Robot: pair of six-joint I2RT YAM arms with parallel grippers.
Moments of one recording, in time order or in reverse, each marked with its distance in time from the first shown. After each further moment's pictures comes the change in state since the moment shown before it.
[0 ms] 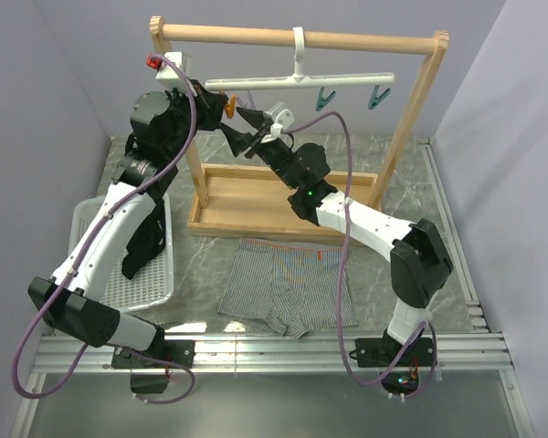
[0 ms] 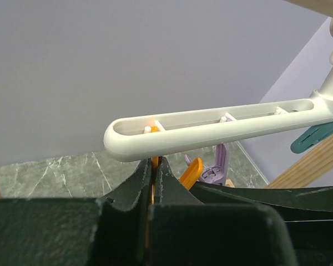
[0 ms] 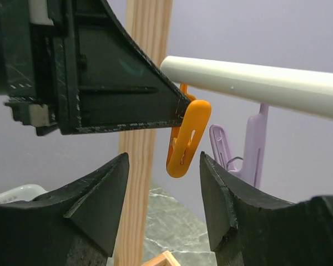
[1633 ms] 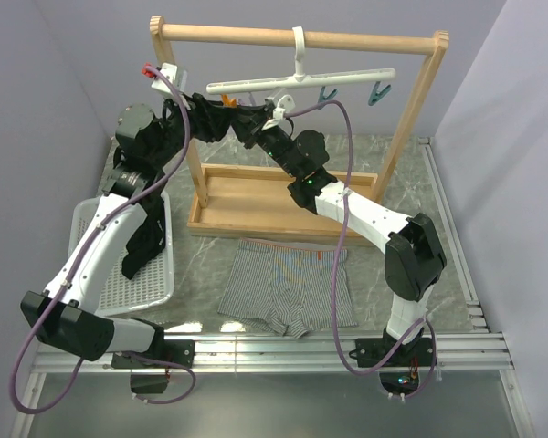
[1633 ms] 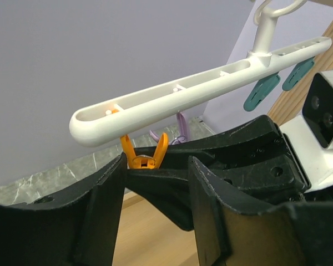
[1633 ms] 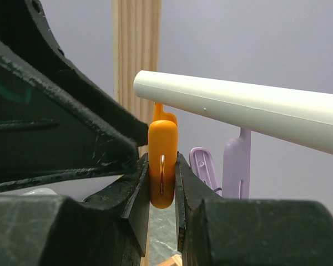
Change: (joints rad) left arm 0.063 -0.089 -0.134 0.105 0.290 0.026; right arm -0.036 0.066 0.115 -0.066 -0.061 0.087
